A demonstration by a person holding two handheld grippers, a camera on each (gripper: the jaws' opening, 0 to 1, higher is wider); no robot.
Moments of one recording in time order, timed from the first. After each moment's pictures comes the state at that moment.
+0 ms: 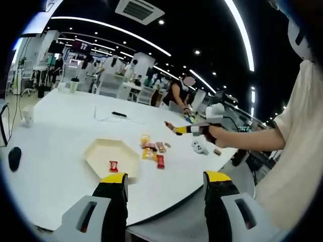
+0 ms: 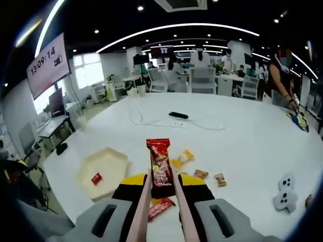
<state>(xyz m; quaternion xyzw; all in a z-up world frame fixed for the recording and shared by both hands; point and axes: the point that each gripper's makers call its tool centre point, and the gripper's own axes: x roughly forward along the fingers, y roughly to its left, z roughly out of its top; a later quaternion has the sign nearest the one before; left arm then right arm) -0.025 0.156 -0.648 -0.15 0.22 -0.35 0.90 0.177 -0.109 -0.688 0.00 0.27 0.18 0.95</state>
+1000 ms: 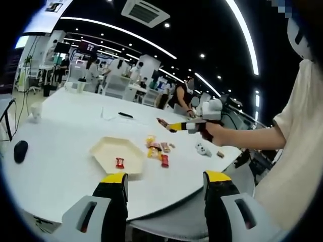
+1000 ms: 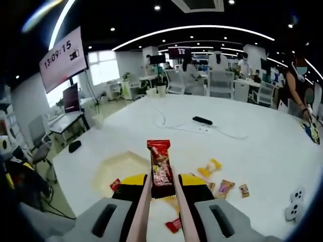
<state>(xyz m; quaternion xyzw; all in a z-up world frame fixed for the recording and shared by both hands) -0.040 0.178 -0.649 -0.16 0.21 -0.32 0.91 0.179 -0.034 -0.679 -0.02 0.26 0.24 0.93</state>
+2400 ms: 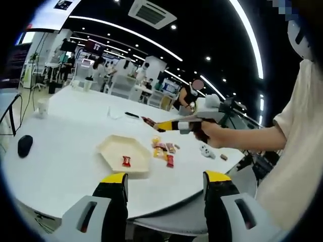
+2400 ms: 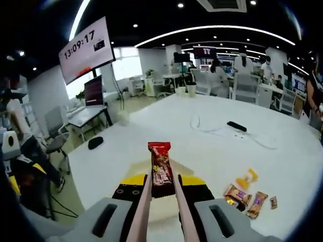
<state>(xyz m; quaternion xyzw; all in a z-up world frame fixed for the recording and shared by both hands) -0.038 0.193 -0.656 -0.17 0.22 -0.30 0.91 0.168 0.064 -0.681 -0.03 0.26 0.33 0.91</state>
